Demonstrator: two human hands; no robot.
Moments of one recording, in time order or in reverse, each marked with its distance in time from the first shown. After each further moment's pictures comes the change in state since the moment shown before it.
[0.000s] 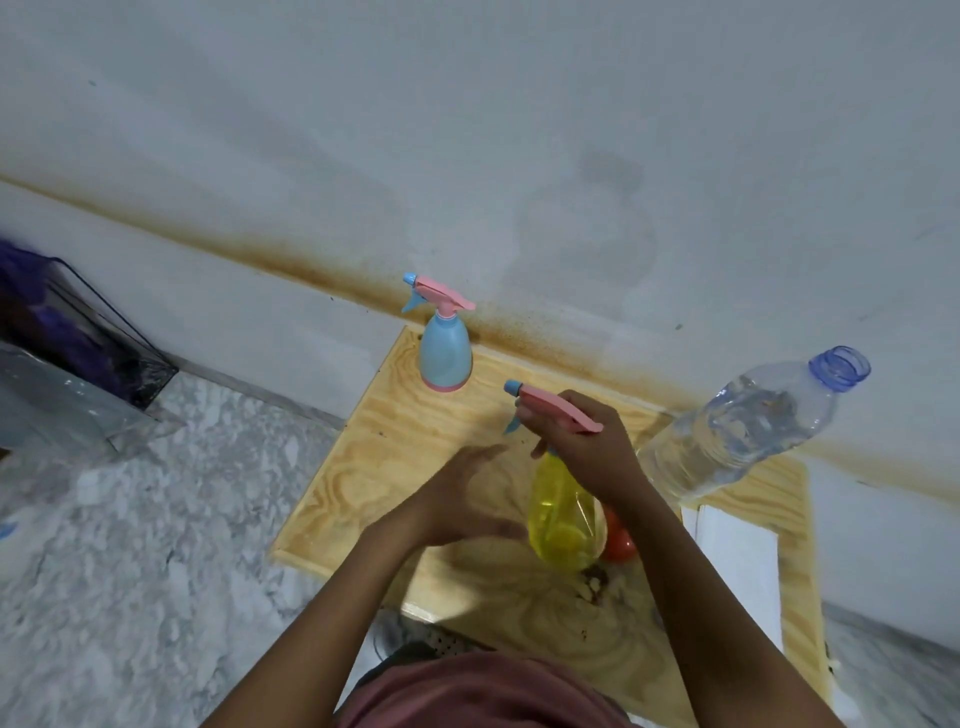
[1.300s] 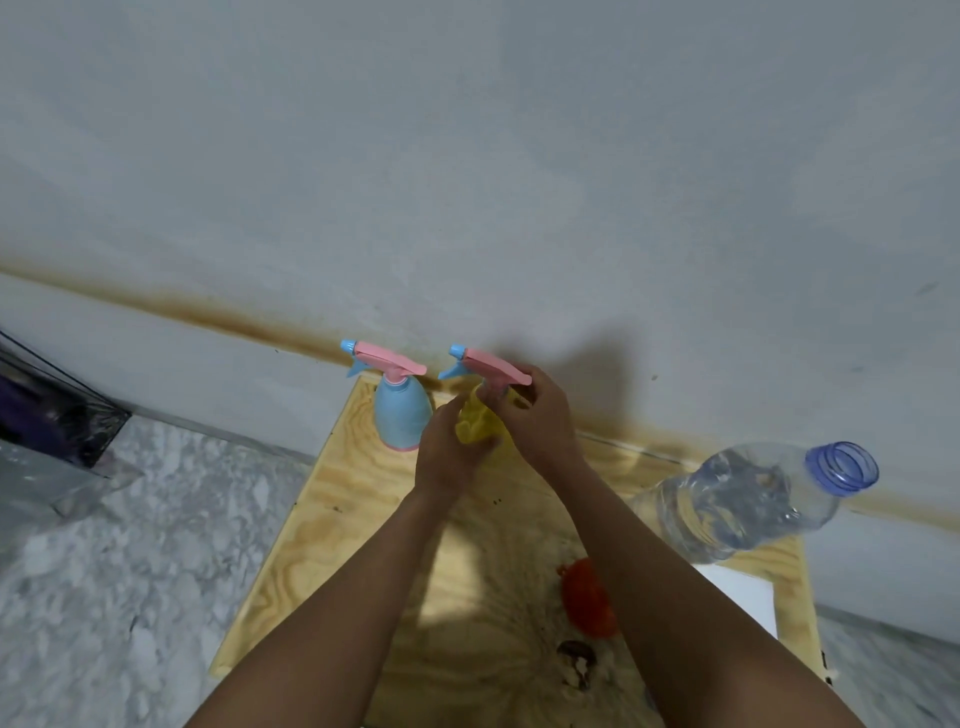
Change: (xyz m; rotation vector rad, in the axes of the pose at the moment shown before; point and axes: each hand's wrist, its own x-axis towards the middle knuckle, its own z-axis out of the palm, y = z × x) left_hand 0.147 0.040 -0.023 -0.162 0.615 0.114; right_hand 0.136 0.042 0.004 -0.025 0.240 0.017
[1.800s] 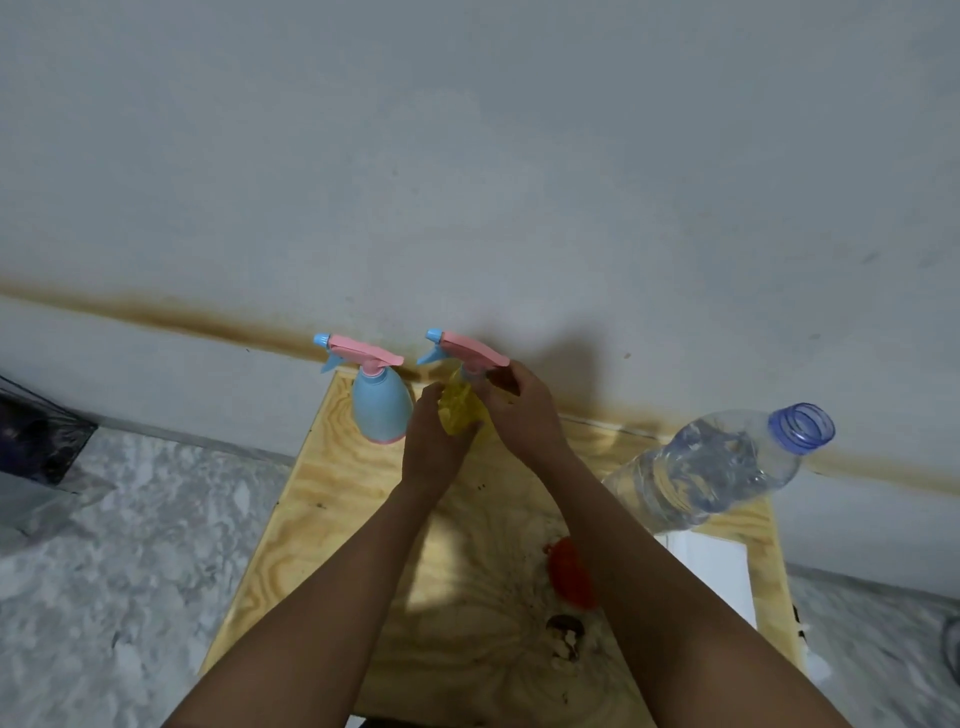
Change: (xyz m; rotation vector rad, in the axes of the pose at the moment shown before) left_hand 0.001 -0.016 0.011 0.007 -0.015 -0.084; right_hand -0.013 -0.004 -0.006 -0.056 0.004 0.055
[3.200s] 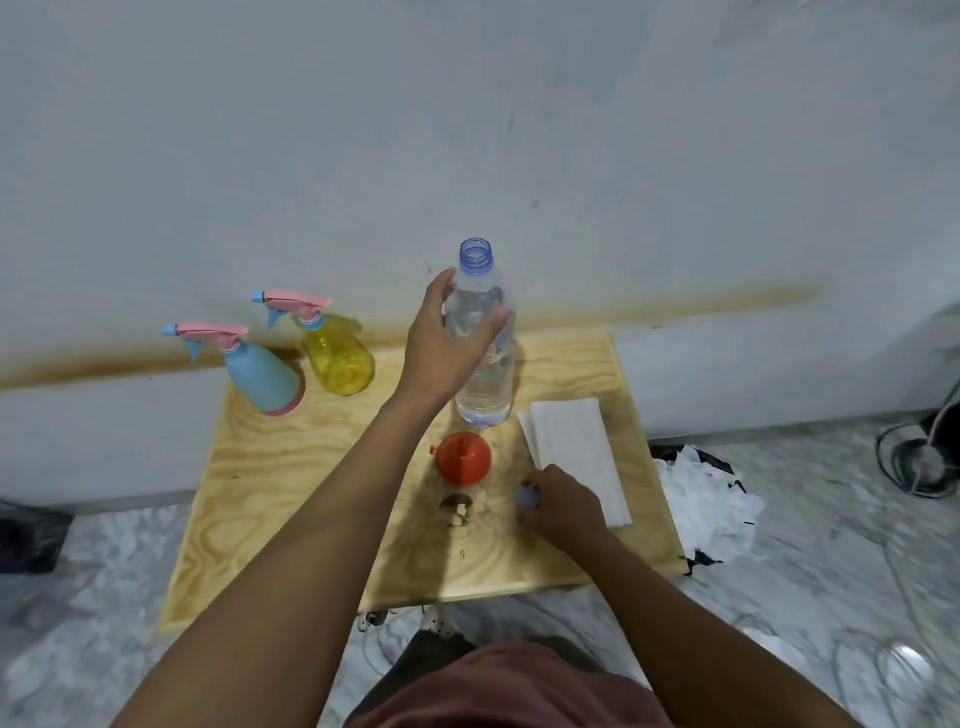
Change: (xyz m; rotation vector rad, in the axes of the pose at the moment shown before) left_hand -0.160 0.194 0.078 -0.119 -0.289 0.282; right_hand -0.238 0.182 -0.154 -0.650 -0.085 0.249
